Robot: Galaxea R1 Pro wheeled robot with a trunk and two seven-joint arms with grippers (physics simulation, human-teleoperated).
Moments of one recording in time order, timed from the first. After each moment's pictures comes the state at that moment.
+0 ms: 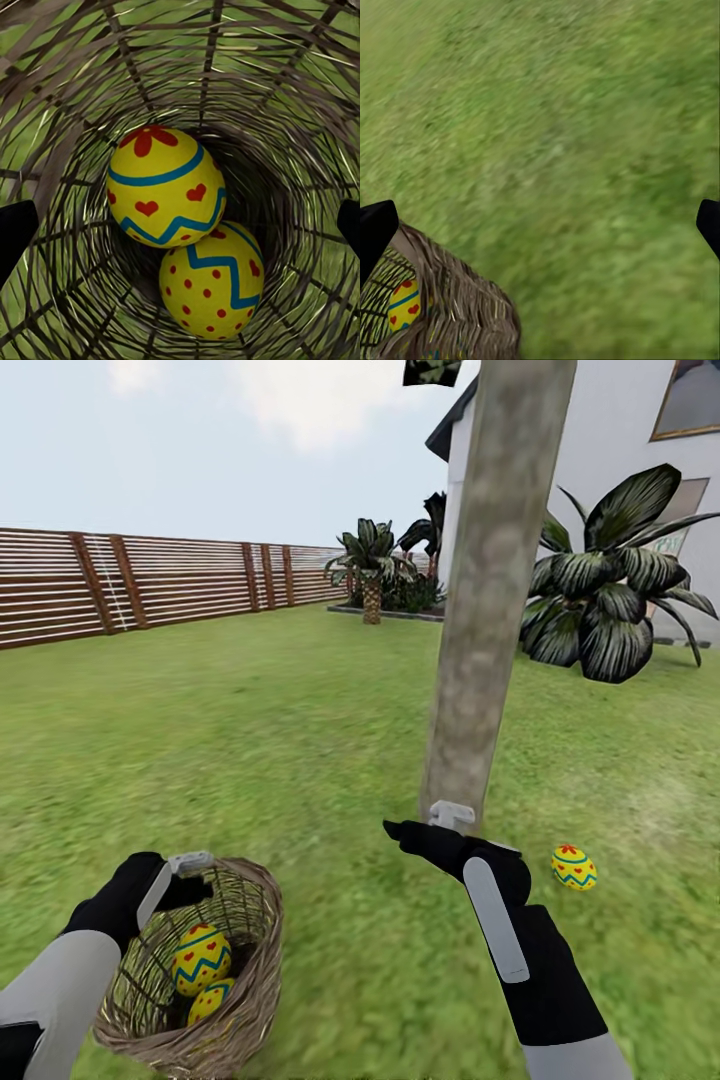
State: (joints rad) left arm -0.79 0.20 0.08 -0.59 0.09 0.82 0.00; right arm -0.50 0.13 0.14 -1.52 -0.49 0.86 -0.21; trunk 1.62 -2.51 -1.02
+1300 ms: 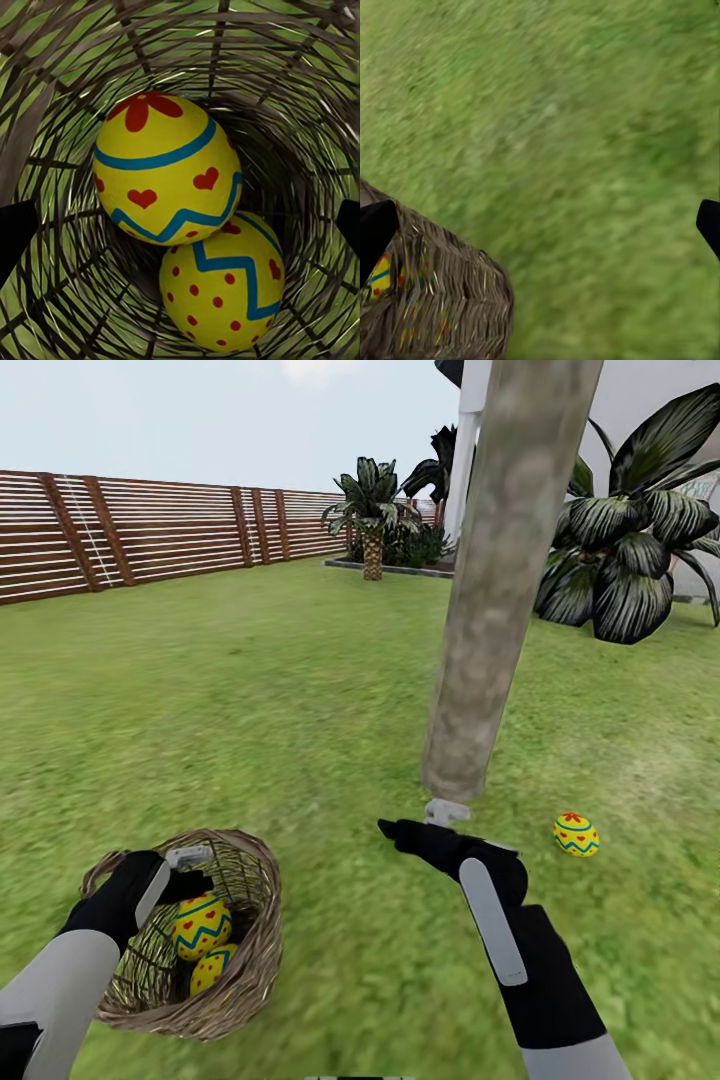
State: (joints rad) left arm -0.79 0.20 0.09 -0.60 0.09 0.78 -0.01; right arm -0.50 0.13 0.17 -1.54 -0.49 0.86 -0.21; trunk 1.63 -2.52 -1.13
